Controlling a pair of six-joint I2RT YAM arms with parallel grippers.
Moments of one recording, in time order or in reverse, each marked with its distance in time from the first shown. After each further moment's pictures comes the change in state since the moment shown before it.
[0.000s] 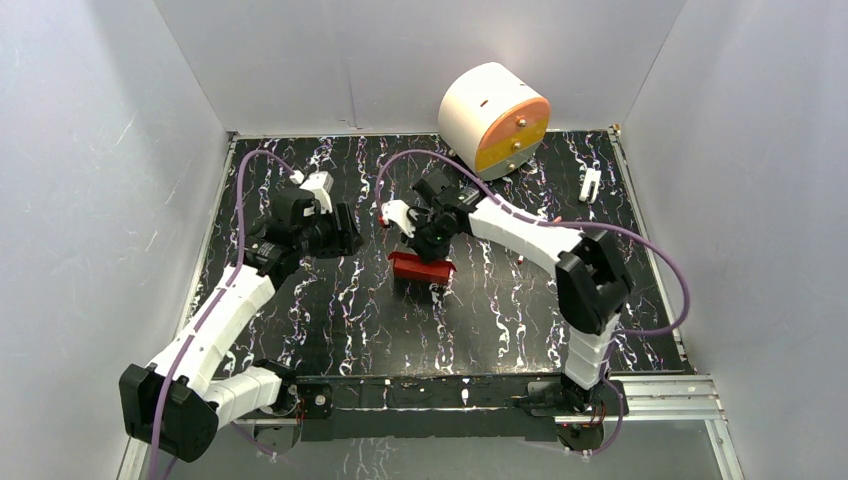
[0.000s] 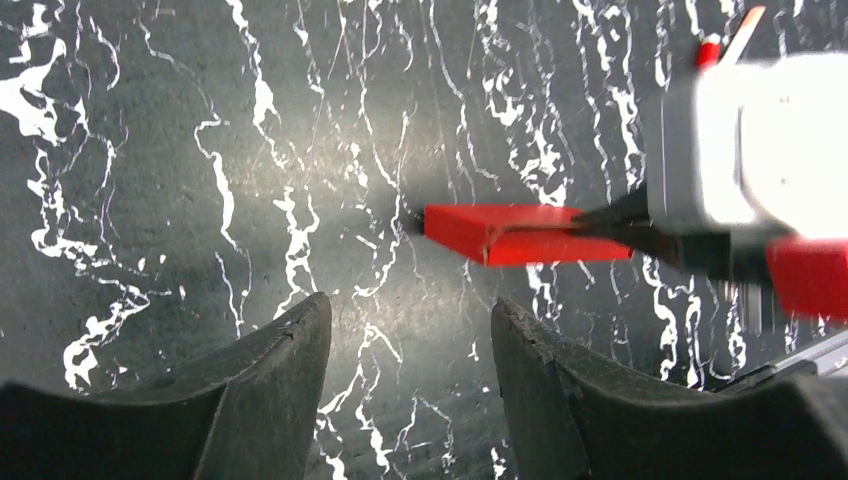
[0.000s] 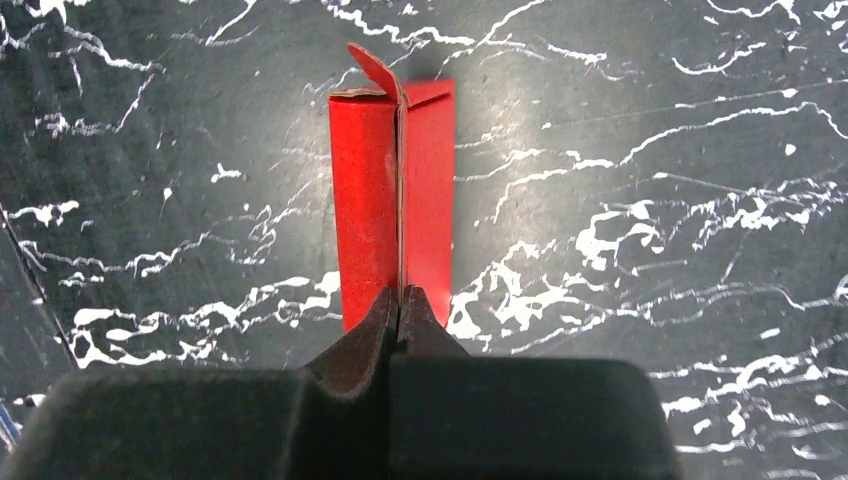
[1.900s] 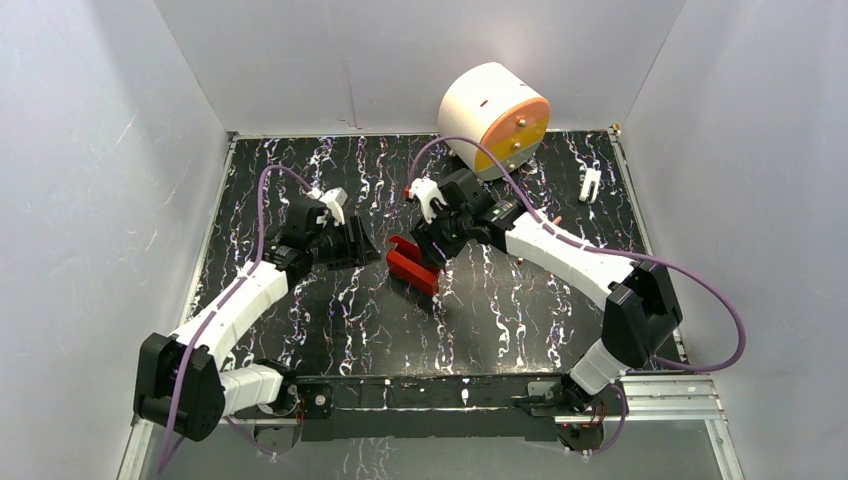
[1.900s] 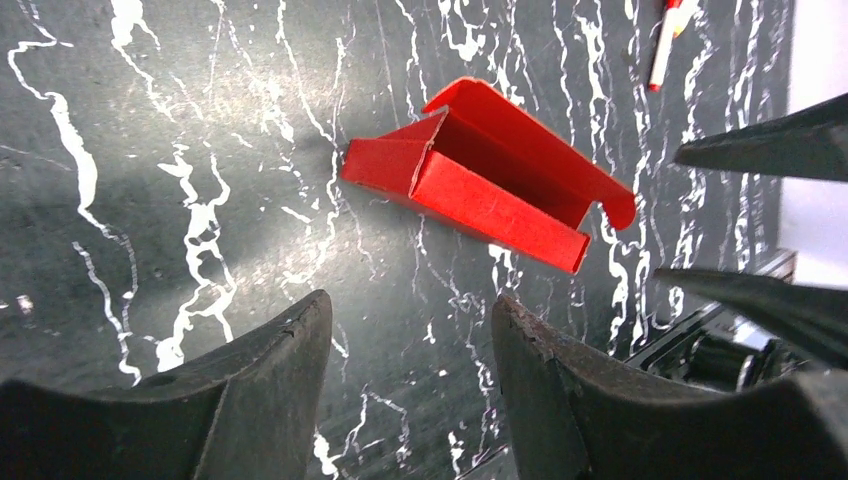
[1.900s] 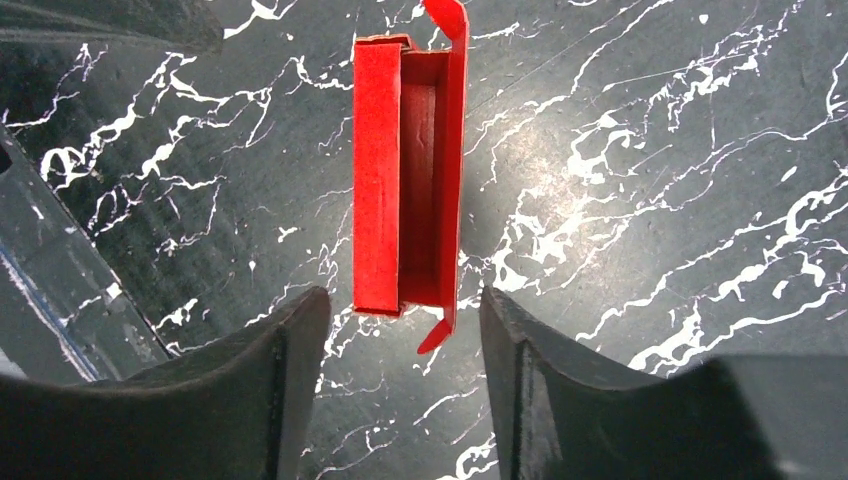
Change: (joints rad) left arm 0.008 0.096 -0.130 0.127 0.188 -0.056; right arm -0.029 -0.237 -0.168 0.161 0.082 0.435
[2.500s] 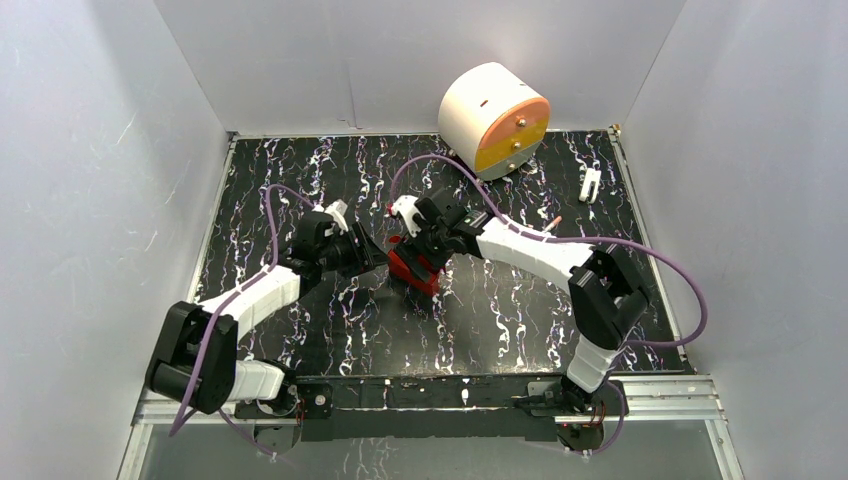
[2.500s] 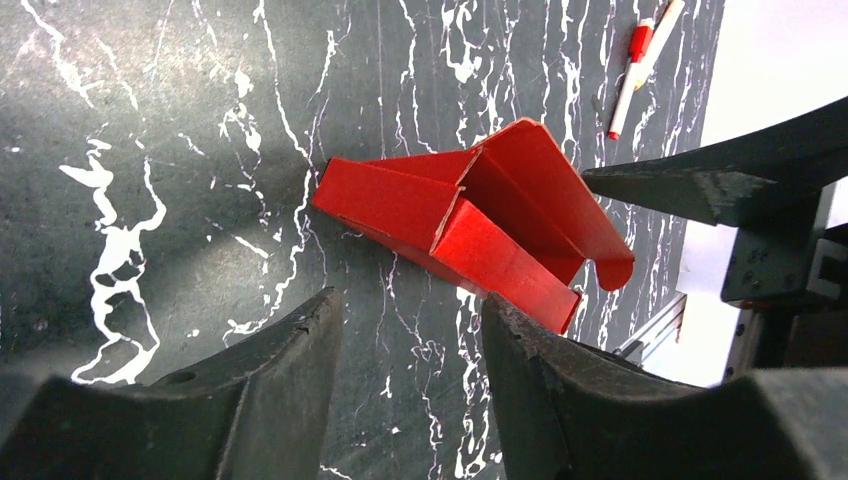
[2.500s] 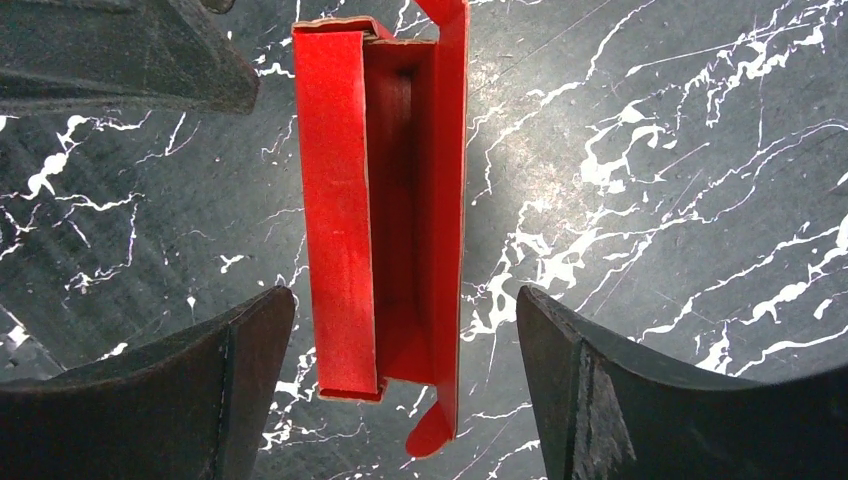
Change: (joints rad) left arm 0.002 0.129 -0.185 0.384 0.061 -0.277; right arm 0.068 0.146 -0.018 0.070 0.129 0.029
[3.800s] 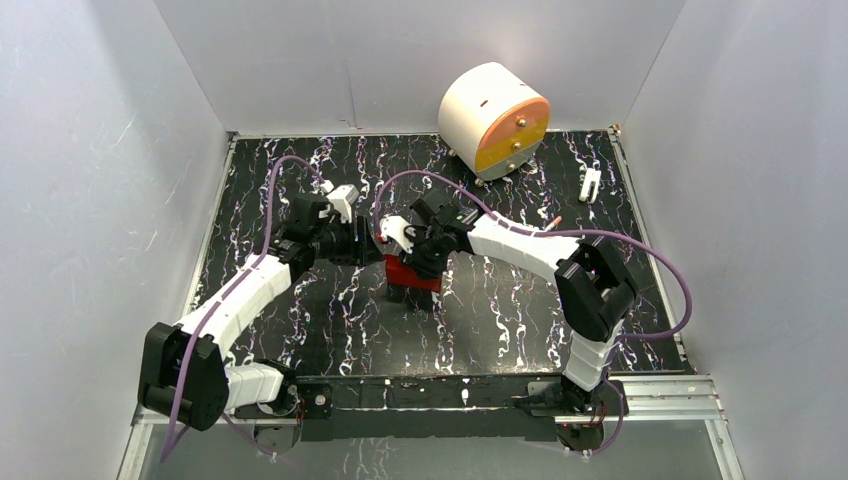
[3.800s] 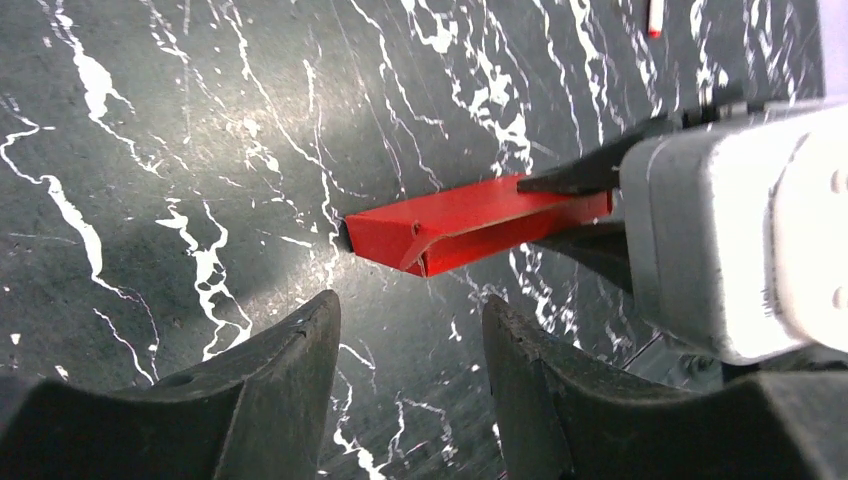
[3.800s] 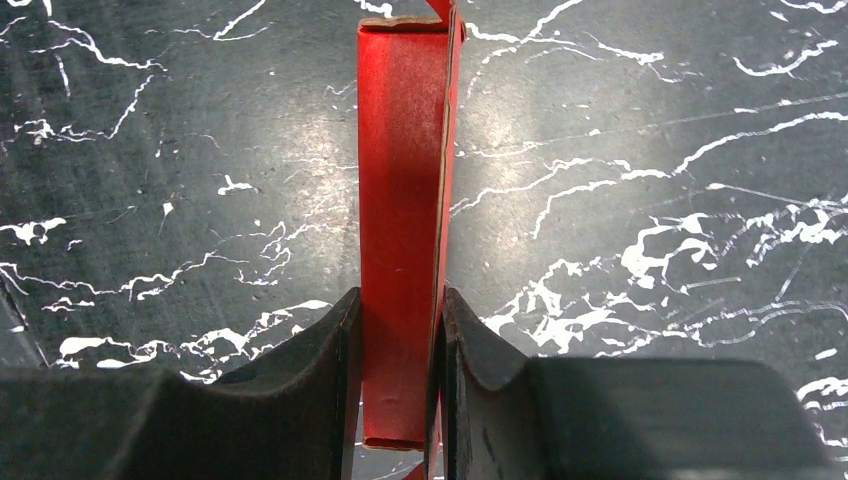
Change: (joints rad) left arm 0.002 -0.081 0.204 -0.324 0.001 0.388; right arm 0.003 0.075 0.052 -0.097 -0.171 -0.417
